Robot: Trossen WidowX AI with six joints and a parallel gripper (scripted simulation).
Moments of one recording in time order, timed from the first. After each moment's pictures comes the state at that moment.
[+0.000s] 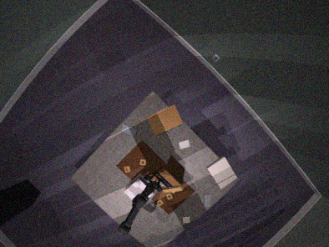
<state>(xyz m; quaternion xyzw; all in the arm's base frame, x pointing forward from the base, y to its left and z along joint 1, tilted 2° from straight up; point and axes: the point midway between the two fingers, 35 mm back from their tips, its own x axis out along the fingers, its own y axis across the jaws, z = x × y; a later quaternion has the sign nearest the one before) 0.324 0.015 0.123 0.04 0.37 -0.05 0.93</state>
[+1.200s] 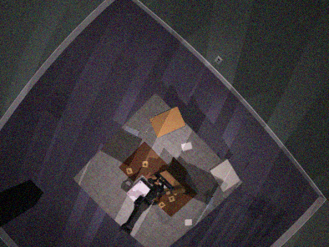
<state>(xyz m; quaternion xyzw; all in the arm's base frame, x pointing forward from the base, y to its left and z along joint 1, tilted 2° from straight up) 0.322 -0.004 0.122 0.04 0.37 -0.05 0.93</state>
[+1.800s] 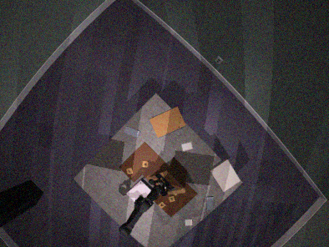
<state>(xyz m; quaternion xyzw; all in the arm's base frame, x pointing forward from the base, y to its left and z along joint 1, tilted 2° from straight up) 0.321 -0.013 0.122 0.04 0.37 -0.05 0.93</state>
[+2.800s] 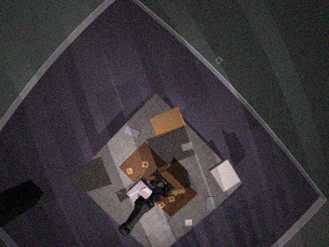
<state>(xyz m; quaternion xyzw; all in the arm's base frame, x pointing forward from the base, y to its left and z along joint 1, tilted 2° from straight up) 0.319 -0.028 0.121 0.04 0.37 -0.05 0.93</state>
